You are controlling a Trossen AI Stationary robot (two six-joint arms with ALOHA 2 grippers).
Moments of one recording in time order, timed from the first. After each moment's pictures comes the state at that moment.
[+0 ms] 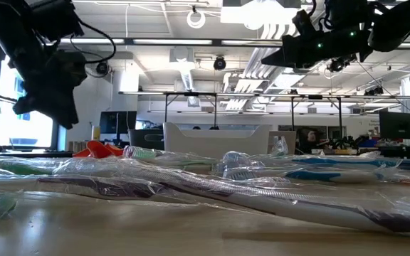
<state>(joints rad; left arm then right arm) 0.26 0.69 0.45 -0.67 -0.03 -0.80 -0.48 1.10 0.48 0.65 0.10 -0.24</state>
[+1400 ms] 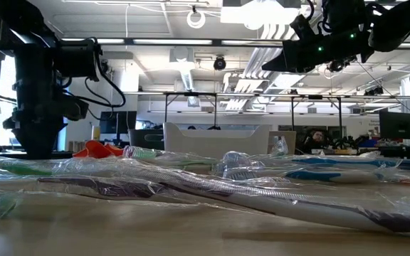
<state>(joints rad) 0.26 1.10 0.45 -0.69 -0.01 -0.73 -0.48 1.10 0.48 0.59 0.10 -0.23</state>
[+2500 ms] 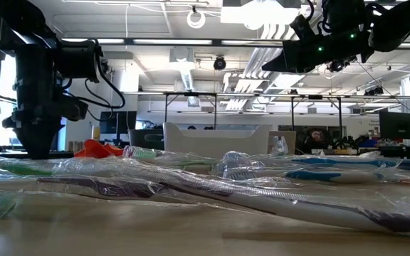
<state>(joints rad) 0.26 1.12 0.45 -0.71 -0.01 -0.73 -0.48 1.10 0.48 0.58 0.10 -0.23</state>
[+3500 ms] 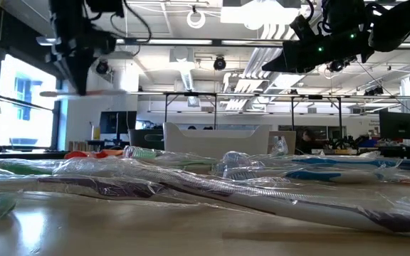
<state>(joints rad) 0.26 1.12 1.02 -1.19 -0.26 -0.54 -0.48 1.10 0.48 0.58 0.11 -0.24</state>
